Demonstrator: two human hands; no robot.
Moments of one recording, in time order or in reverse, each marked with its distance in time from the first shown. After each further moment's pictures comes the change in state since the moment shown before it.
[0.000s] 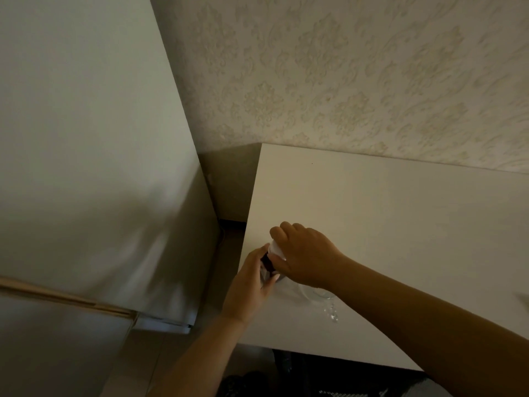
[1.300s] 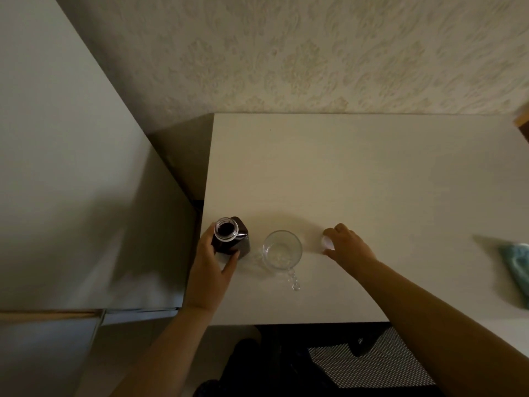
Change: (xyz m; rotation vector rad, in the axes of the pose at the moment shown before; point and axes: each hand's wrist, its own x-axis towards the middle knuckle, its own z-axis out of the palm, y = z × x) left_hand -0.003 -0.003 0.027 0.016 0.117 -0.142; right_hand -0.119 0.140 0.124 0.306 -0.164 0.665
